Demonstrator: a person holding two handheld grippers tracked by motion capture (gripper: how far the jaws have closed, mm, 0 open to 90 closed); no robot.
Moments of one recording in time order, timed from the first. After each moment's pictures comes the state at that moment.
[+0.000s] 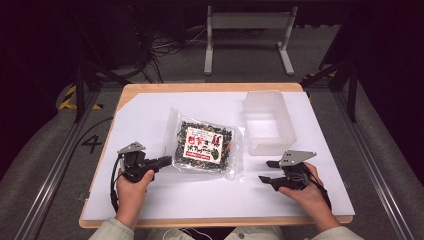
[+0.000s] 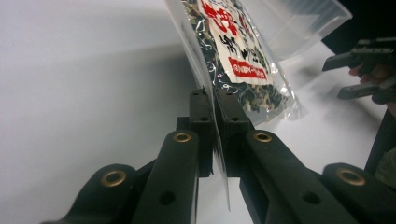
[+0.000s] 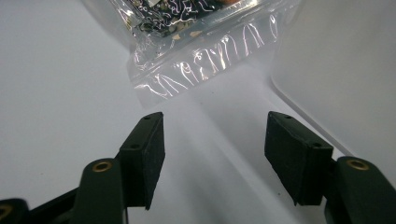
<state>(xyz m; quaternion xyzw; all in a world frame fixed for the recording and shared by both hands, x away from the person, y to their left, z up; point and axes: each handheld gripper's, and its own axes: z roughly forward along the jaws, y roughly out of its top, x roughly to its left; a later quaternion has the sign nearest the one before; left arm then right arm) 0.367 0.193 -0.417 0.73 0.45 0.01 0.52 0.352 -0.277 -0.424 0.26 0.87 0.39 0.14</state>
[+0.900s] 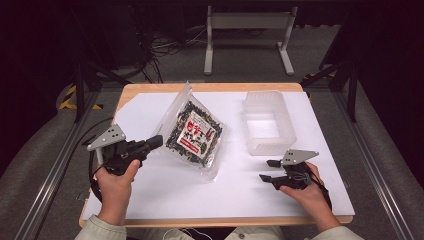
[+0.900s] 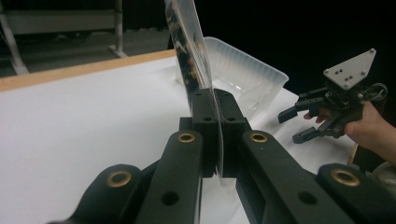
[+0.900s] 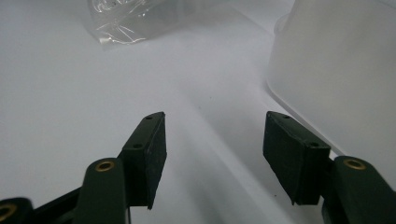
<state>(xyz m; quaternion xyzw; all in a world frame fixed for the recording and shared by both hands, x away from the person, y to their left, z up) 0.334 0.197 -0.317 0.73 0.34 0.12 0.58 0.352 -0.279 -0.421 0.27 0.86 0.40 0.14</state>
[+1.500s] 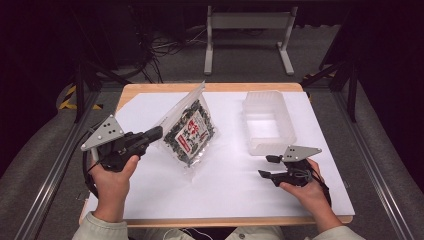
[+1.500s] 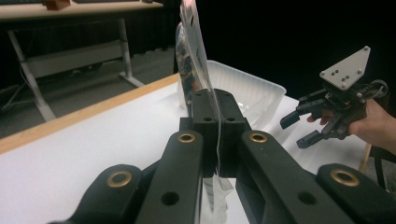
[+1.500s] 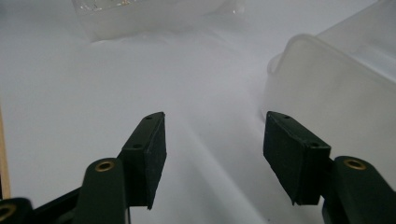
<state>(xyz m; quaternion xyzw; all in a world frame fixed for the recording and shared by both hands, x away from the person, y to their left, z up) 0.324 0.189 -0.279 0.73 0.29 0.19 0.58 0.353 -0.275 -0.404 0.26 0.85 0.43 0.15</state>
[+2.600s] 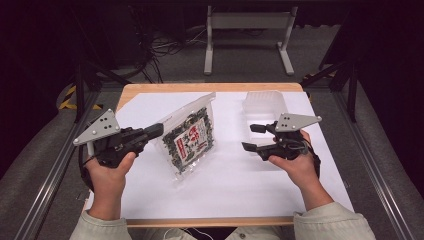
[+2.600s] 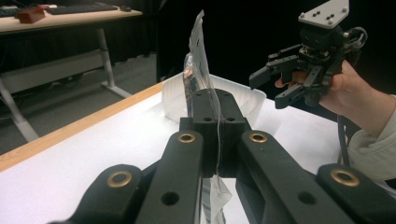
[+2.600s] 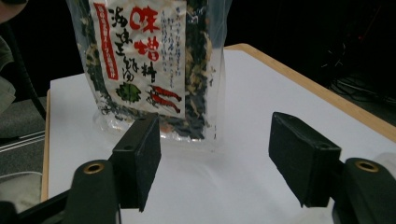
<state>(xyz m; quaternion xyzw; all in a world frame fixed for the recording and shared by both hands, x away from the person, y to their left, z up) 0.327 0.193 -0.266 0.75 0.25 0.17 0.60 0.381 -0.228 -0.313 0.19 0.81 0.53 0.15</state>
